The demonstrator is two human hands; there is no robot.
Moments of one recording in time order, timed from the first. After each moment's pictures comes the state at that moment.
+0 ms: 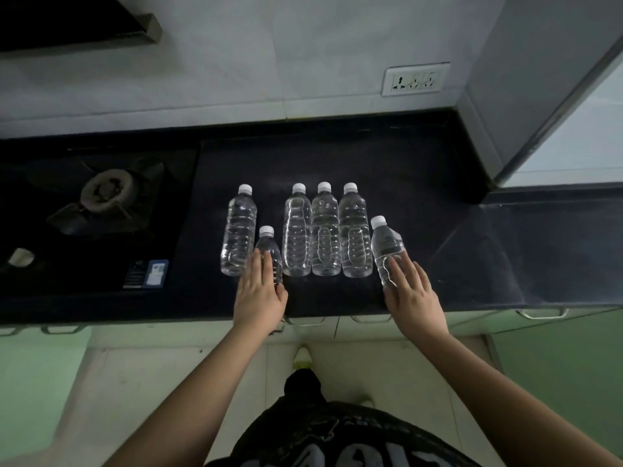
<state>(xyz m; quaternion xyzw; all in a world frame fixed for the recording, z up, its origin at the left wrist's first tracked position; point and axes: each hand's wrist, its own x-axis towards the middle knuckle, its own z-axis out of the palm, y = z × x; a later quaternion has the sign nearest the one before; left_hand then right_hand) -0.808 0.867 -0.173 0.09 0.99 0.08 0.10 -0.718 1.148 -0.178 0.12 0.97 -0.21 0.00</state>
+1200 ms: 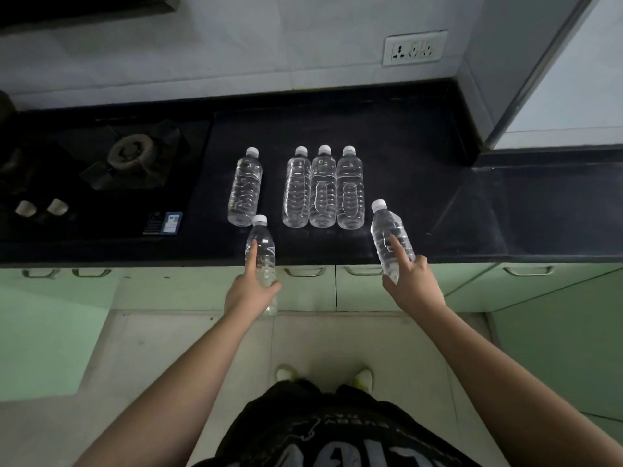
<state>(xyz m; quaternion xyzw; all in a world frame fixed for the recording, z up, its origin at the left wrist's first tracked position) -0.702 0.845 -0.150 -0.11 0.95 0.24 0.18 -0.646 1.145 -0.162 0.19 0.94 -0.25 0.12</state>
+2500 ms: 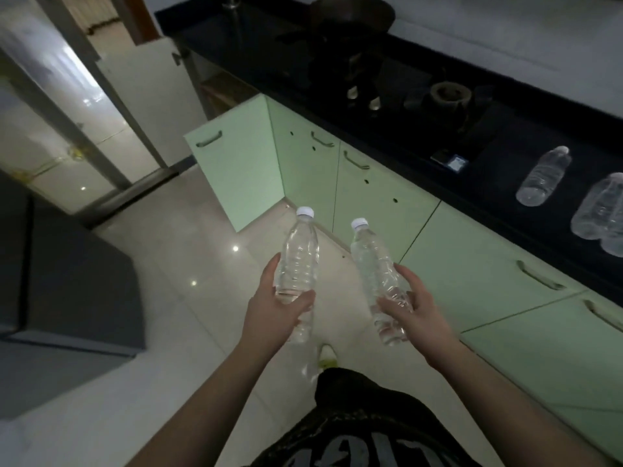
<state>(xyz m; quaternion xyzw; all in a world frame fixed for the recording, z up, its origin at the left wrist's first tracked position) -0.318 0.496 -0.078 -0.38 0.74 0.55 -0.06 -0.441 0.713 -0.091 -0.07 0.78 -0.55 0.29</state>
